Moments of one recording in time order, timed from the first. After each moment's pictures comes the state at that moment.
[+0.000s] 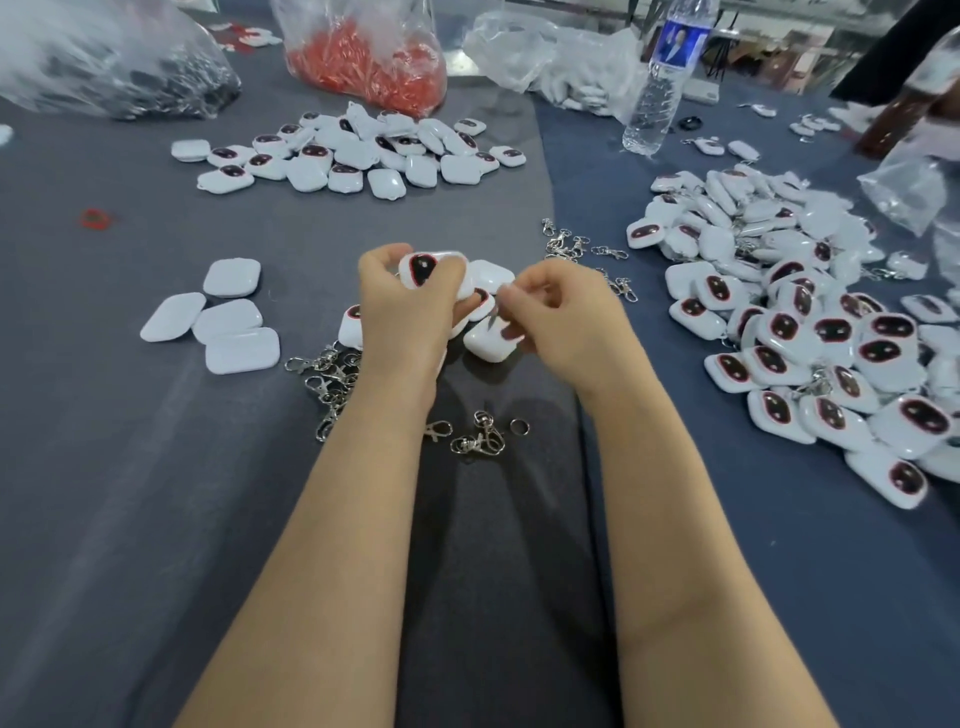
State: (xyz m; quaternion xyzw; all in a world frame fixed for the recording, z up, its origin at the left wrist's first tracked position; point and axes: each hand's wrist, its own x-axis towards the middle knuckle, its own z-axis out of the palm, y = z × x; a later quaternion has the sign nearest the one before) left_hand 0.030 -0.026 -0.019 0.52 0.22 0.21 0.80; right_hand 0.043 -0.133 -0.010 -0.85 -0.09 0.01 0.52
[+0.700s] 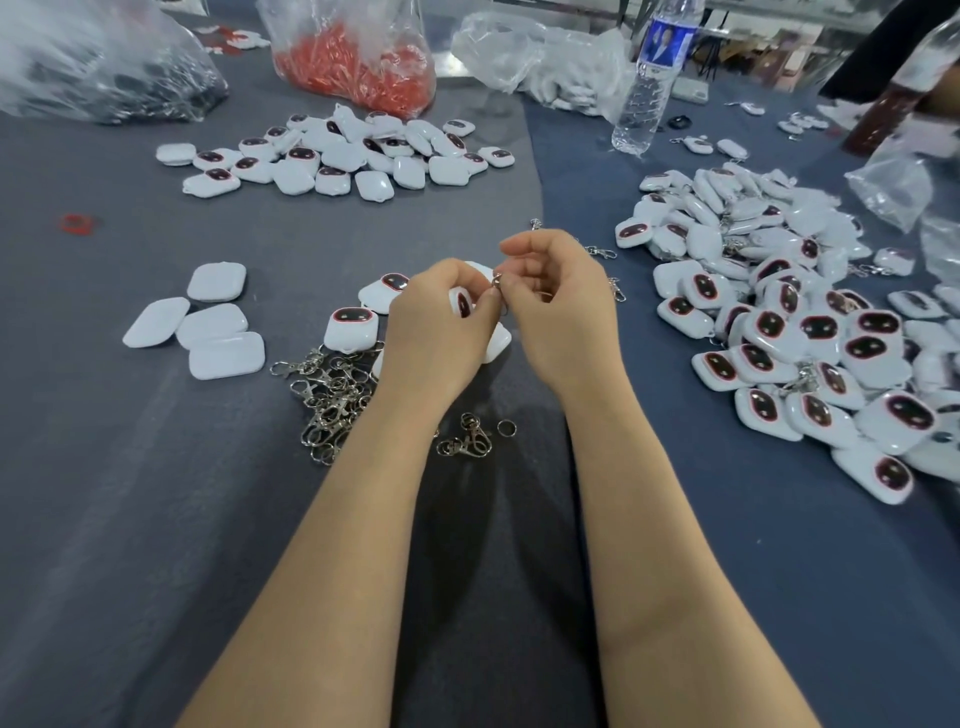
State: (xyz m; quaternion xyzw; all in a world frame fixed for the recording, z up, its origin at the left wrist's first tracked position) left_hand 0.023 -0.037 -0.025 0.83 0.09 0.19 0.52; right_hand 0.049 -0.132 -0.017 -0.77 -0.11 -0.10 0.61
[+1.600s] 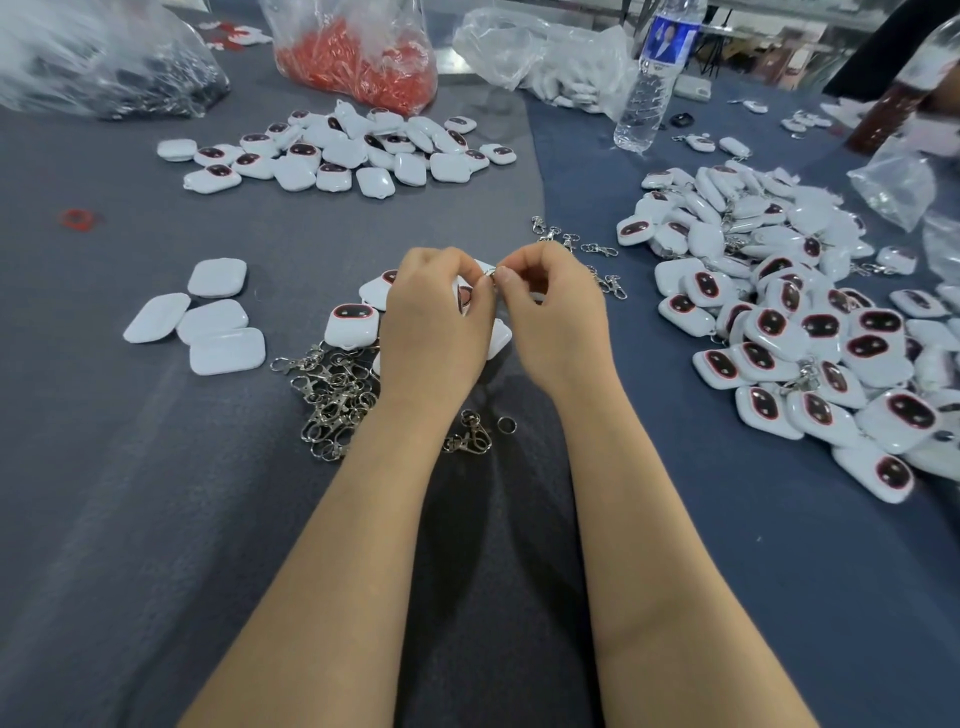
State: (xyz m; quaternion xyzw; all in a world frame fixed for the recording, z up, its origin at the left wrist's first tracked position) left_hand 0.026 -0.037 -0.033 0.86 0.08 0.28 0.43; right_hand 0.052 -0.130 -0.023 -0.83 -0.09 -0.10 0.54
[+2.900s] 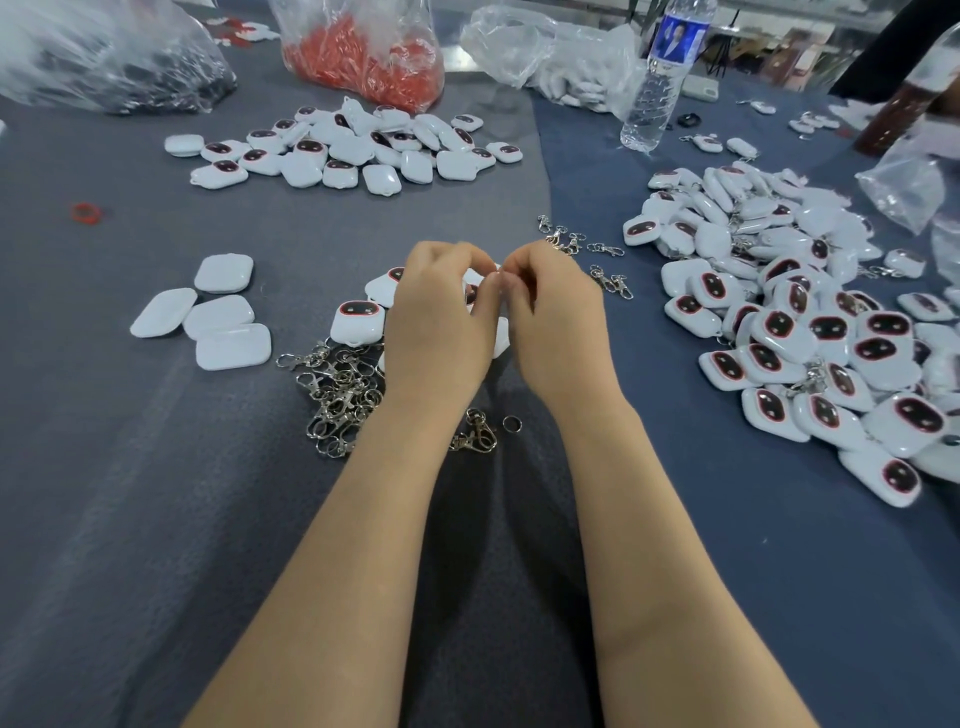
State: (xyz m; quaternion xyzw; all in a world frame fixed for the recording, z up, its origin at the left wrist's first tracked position) left_hand 0.024 -0.037 -0.032 0.85 0.06 0.29 0.44; right_hand 0.047 -0.128 -0.023 -0.89 -0.14 -0.14 0.41
